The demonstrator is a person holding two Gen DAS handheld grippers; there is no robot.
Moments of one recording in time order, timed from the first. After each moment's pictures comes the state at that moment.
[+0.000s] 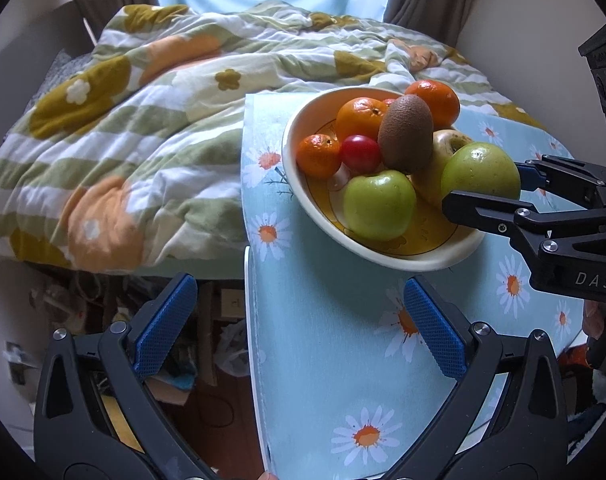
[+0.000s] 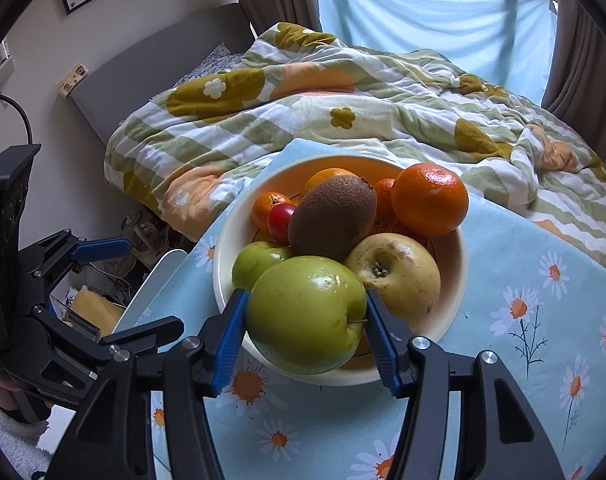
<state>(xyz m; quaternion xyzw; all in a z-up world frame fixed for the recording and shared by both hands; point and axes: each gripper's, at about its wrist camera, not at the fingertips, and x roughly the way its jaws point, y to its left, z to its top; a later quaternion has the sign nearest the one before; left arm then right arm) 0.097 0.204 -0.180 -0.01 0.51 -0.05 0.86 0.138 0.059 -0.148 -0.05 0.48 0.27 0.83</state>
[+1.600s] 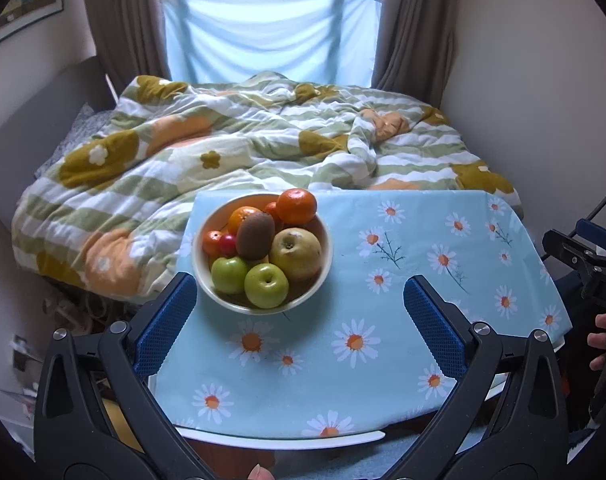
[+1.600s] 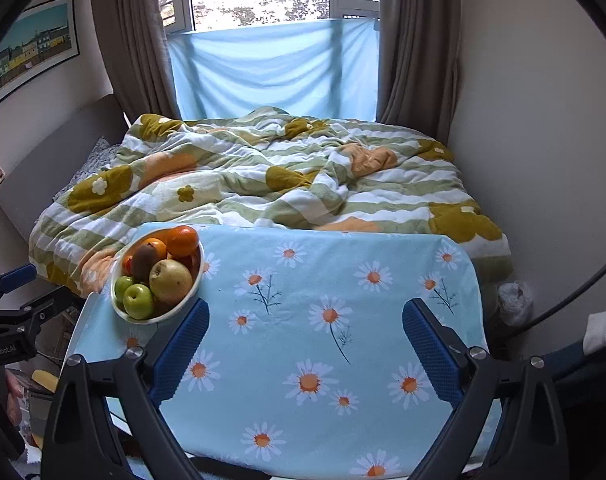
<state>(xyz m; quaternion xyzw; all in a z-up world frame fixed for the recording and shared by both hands) 0.035 0.045 -0.025 -0.02 0.41 -0.01 0.91 0.043 -0.175 -0.010 0.00 0.41 0.04 0.91</state>
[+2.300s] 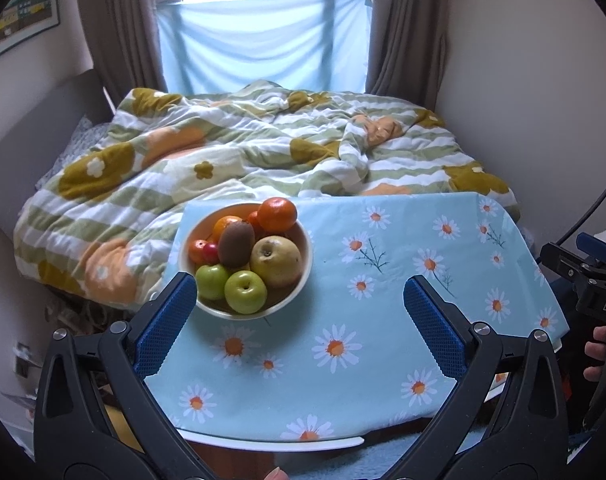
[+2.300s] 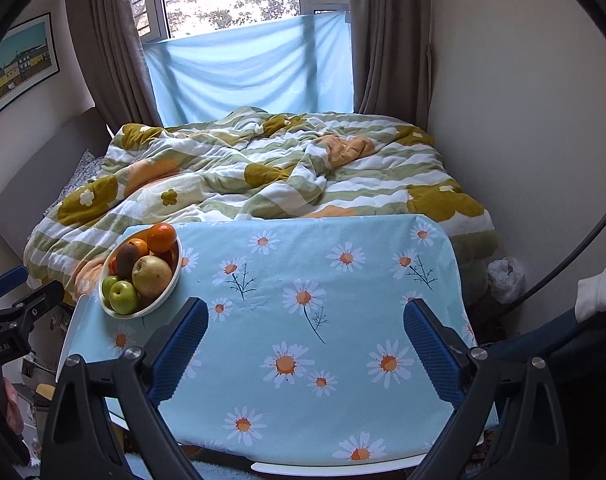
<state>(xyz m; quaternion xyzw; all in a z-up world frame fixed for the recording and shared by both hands) 0.034 0.015 -0.016 0.00 0.40 -0.01 0.92 0.029 -0.207 -0.013 0.03 0.41 0.02 0.91</state>
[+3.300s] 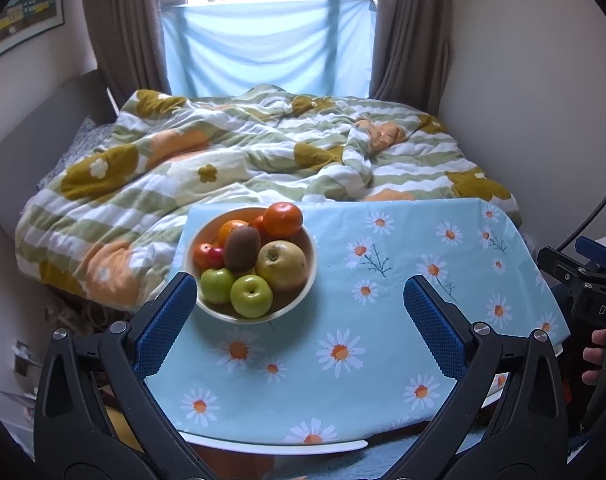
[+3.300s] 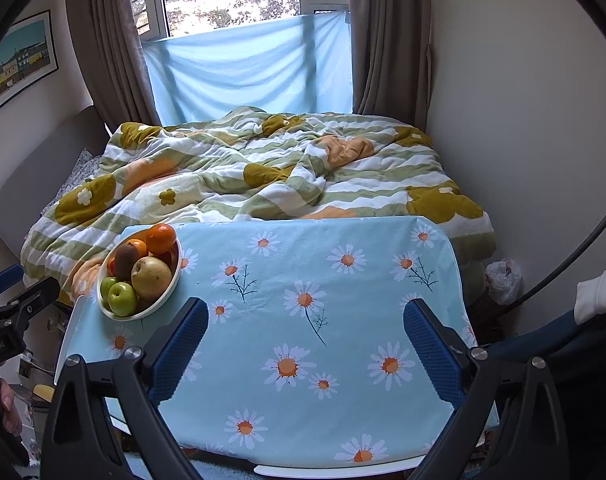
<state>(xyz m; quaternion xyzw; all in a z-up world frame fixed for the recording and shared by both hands) 0.035 0.019 -0.013 -0.01 0.39 -0.01 0.92 0.031 -0.212 -0.012 0.03 0.41 0.01 0.91</state>
